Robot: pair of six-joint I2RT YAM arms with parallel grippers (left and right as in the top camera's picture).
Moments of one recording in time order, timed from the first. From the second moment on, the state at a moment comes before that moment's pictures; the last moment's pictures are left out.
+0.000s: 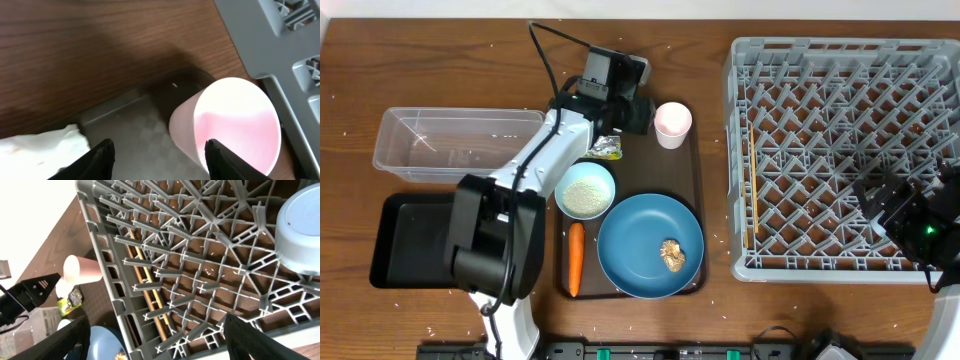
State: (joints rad) left arm -0.33 1.98 1.43 -0.37 0.30 -0.09; right arm -0.63 1.01 1.05 -1.09 -0.58 0.20
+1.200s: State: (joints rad) left arm -0.40 1.71 1.43 -0.58 0.51 -0.21; right arm -0.62 1.01 1.05 -1.09 -0.59 0.07
